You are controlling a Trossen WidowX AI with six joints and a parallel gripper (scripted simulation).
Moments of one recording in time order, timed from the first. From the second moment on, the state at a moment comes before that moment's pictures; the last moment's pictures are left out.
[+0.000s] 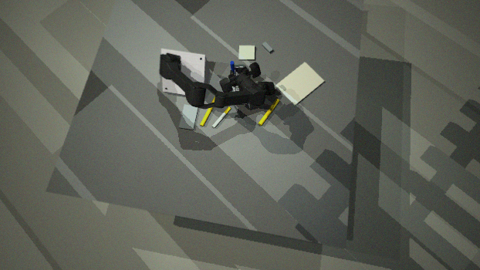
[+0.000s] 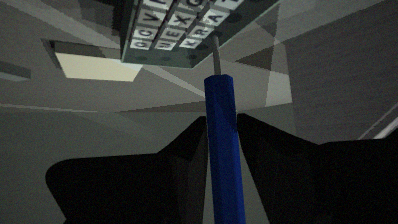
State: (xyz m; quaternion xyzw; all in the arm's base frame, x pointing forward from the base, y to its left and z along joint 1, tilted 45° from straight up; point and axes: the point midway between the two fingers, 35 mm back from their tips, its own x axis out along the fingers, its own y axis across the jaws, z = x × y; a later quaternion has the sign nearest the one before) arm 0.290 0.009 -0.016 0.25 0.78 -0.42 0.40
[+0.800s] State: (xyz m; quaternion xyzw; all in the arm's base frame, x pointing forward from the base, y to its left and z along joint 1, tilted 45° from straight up) arm 0.290 0.005 -0.020 0.25 0.78 -0.42 0.40
